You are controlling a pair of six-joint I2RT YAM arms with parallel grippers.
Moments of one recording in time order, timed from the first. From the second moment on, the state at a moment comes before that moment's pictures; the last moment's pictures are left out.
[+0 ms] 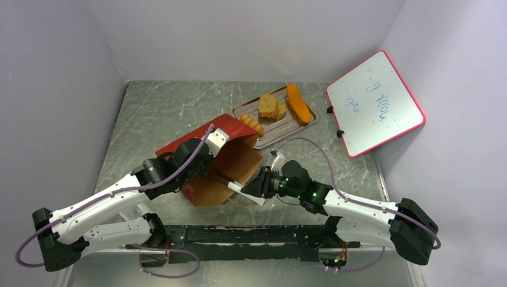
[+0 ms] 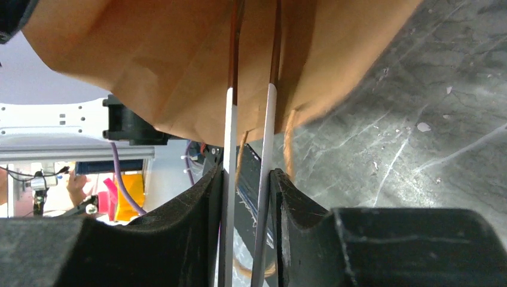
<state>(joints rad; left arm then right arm) -0.97 0.95 0.94 -0.59 -0.49 0.02 0.95 1.01 0.38 0.26 -0.21 0.96</state>
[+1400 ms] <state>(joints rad) -1.06 0.96 0.86 -0.47 -0.52 -0.06 0.97 1.12 0.34 0.48 -0.21 1.37</state>
